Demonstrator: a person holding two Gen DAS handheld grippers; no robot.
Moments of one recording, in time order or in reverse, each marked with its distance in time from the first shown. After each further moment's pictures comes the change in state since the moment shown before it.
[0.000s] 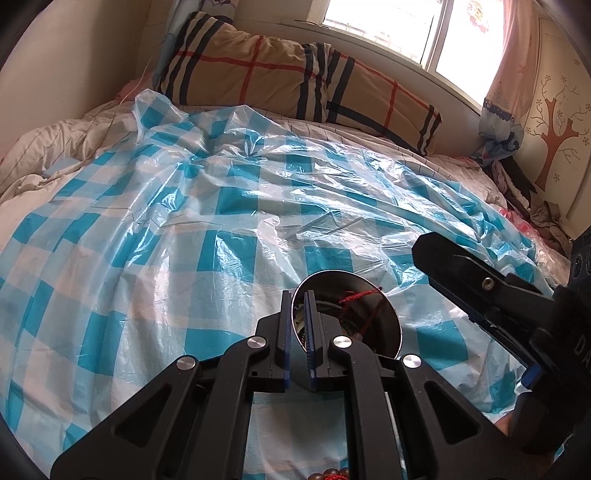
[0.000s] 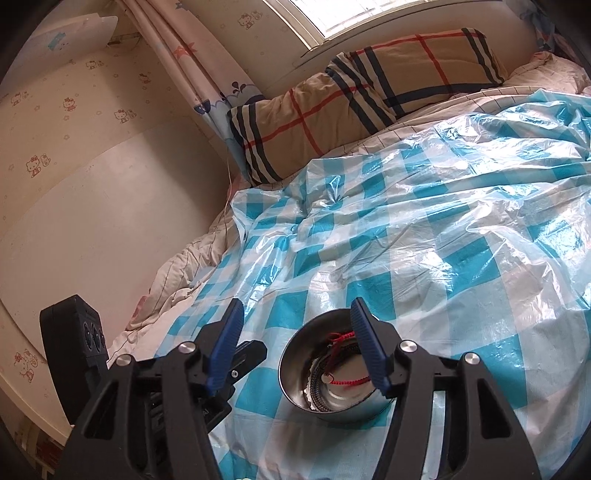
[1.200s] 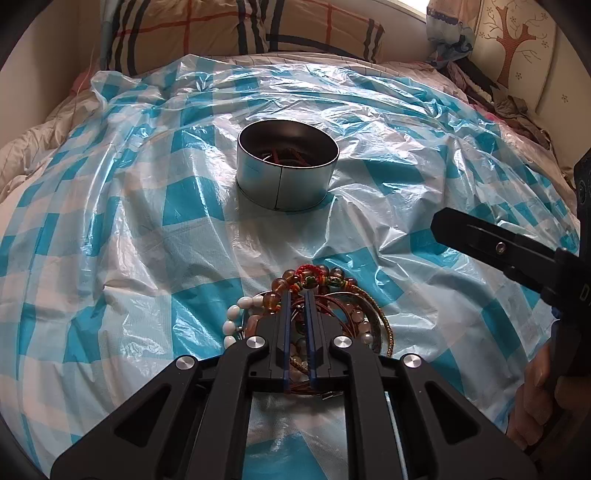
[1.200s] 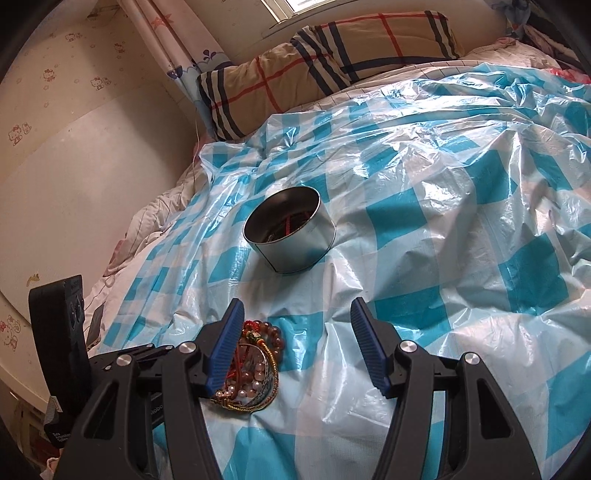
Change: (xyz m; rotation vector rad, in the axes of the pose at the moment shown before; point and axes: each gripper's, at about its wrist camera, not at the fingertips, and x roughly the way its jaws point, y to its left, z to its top) left arm -0.062 -0.022 -0.103 0.254 0.263 -0.049; right arm -0.096 -0.008 -0.089 0.024 0.153 -0.164
